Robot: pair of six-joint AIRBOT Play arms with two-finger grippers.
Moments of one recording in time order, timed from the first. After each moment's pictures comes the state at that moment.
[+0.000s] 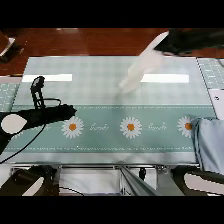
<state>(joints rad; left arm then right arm) -0.28 -0.73 0.59 1.13 -0.82 -1.73 -0.04 -1.39 1.73 -0.84 1.34 1.42</state>
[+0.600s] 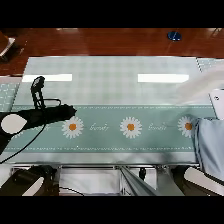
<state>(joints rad) -0.28 -0.73 0.59 1.13 -0.82 -1.73 -0.62 -1.23 1.84 -1.07 1.74 1.59</state>
